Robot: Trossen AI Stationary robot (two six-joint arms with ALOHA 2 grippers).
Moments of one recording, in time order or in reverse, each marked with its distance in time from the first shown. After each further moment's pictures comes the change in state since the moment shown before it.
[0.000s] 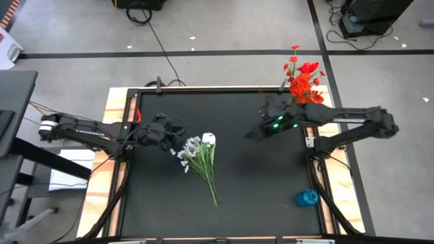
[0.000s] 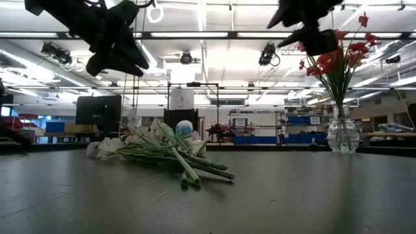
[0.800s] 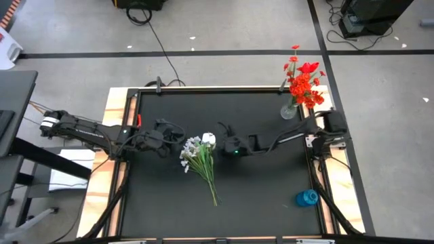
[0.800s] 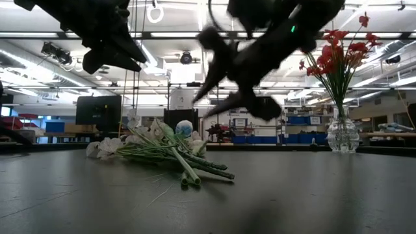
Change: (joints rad) left arm -0.106 0.000 0.000 0.000 0.000 -0.044; right arm 0.177 0.658 0.000 0.674 0.293 0.144
